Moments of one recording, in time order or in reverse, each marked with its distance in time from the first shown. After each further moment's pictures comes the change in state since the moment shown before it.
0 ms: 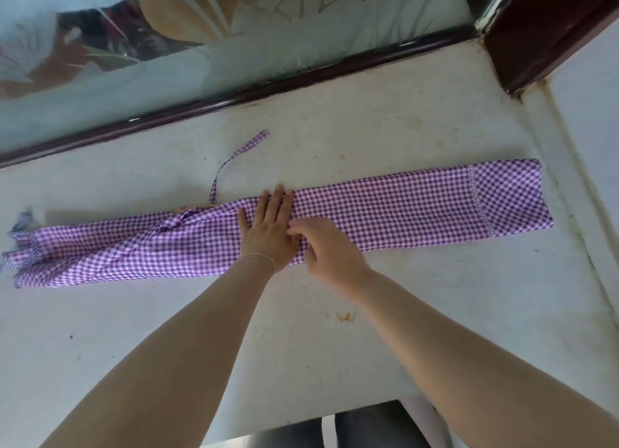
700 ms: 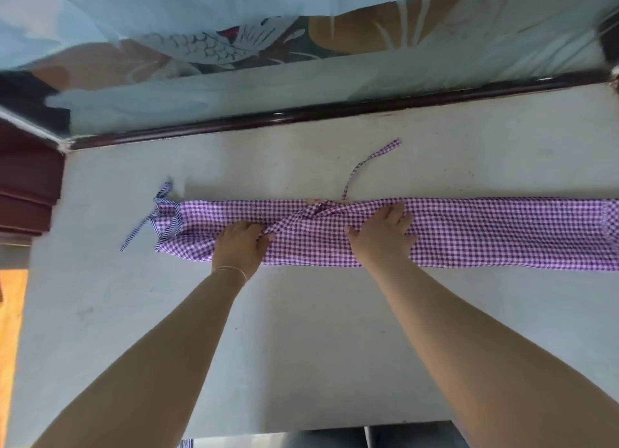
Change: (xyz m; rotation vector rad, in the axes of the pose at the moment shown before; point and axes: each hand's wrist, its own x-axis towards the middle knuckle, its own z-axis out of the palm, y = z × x) left_hand -0.087 -0.278 -0.006 -0.198 0.183 -0.215; right_hand 0.098 -0.136 0.105 -0.477 -0.142 0.764
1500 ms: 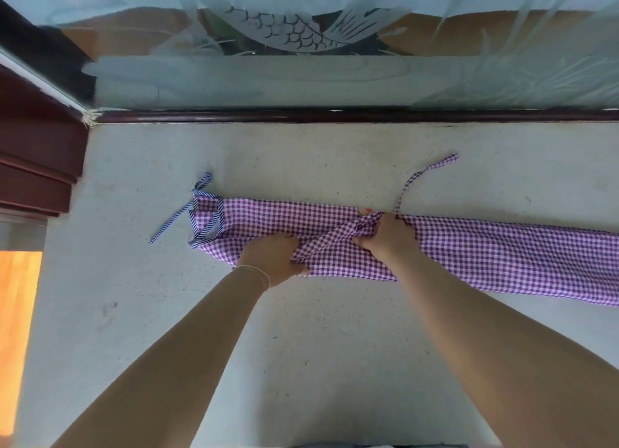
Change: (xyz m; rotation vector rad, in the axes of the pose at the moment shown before) left_hand 0.015 -0.054 -0.008 0.003 -0.284 0.235; right_hand 0.046 -0.077 0.042 0.001 -0.094 -0.114
